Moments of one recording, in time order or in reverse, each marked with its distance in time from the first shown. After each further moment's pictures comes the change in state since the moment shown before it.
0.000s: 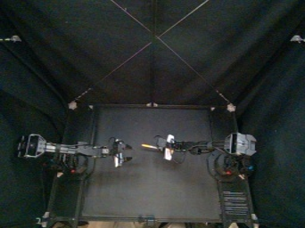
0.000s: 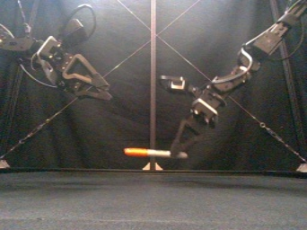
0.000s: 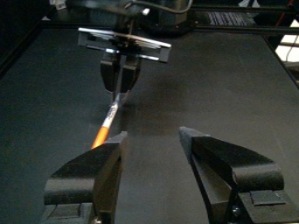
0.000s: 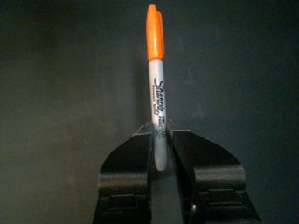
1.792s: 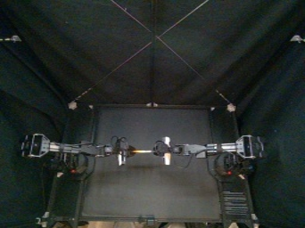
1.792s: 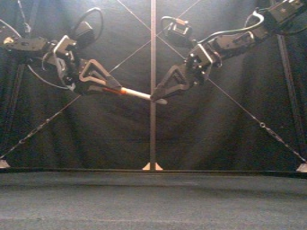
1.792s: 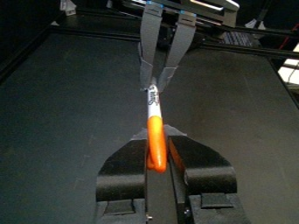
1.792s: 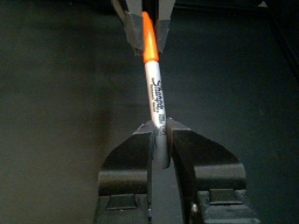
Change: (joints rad) left arm 0.025 0.055 -0.044 -0.074 -0.040 0.003; right arm 0.101 -0.153 -0.051 -0.080 -0.012 0.000
